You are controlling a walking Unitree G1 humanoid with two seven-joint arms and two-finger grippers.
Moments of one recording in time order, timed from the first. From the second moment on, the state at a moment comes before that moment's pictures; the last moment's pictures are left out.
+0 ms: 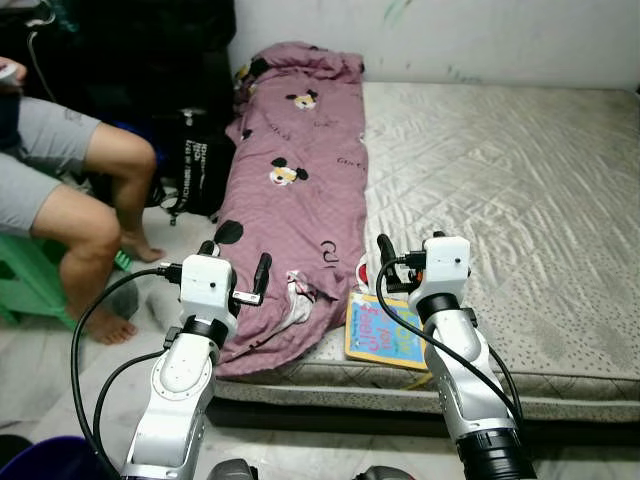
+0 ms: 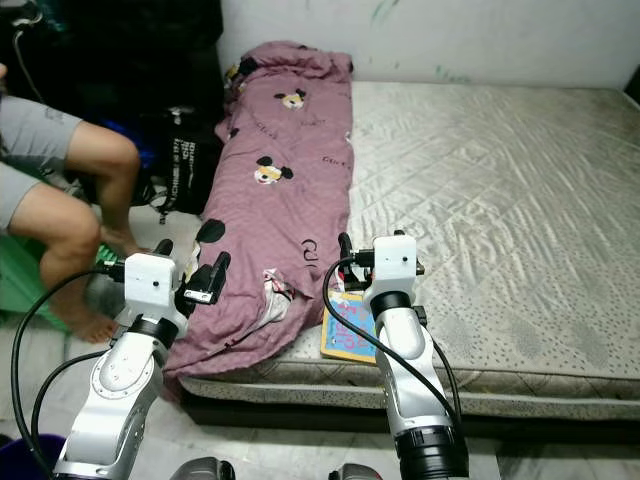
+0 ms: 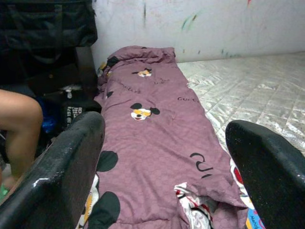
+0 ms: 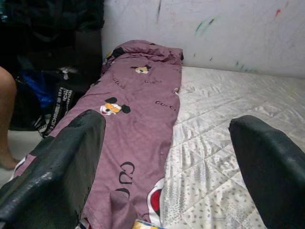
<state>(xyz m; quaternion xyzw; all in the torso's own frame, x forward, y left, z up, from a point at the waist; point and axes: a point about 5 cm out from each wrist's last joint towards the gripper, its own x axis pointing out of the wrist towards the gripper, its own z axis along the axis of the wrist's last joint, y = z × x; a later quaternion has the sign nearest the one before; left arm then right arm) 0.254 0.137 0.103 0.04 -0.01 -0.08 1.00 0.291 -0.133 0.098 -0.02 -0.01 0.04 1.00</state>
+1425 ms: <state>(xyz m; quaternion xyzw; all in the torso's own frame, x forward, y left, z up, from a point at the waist) 0.255 0.135 0.103 0.03 -0.01 -0.09 1.00 0.293 -0.134 0.095 -0.02 0.00 0.04 1.00</state>
